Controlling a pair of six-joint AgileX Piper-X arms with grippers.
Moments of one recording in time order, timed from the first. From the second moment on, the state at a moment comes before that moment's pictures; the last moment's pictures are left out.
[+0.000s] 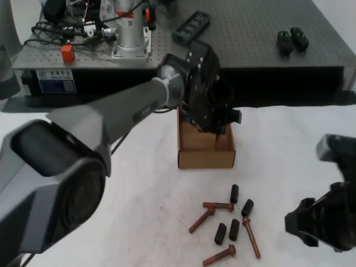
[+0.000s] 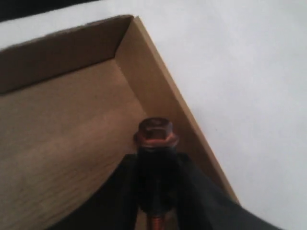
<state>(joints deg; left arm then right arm) -34.9 137.4 -116.9 34.4 13.6 -16.2 7.0 51.2 -31.4 41.6 -4.8 11.1</state>
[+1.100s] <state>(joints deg) -41.3 114.6 -98.7 55.7 4.4 -5.1 12.7 93.4 -46.7 36.6 2.0 -1.5</state>
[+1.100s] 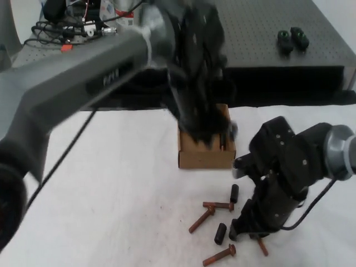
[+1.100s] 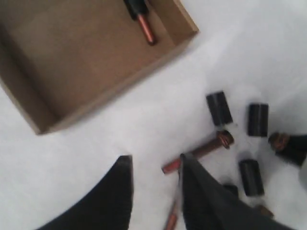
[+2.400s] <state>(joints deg) -51.3 119.1 -84.5 46.4 5.4 -7.1 0.8 50.5 -37.9 53.9 2.0 -1.2</state>
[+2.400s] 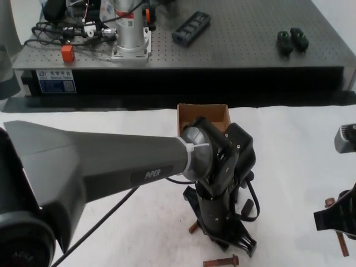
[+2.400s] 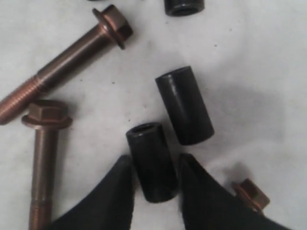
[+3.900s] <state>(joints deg) -51.3 73.3 -39.4 -18.4 20.9 -23.4 14.7 47.6 -37.8 7.1 -24.4 25.9</state>
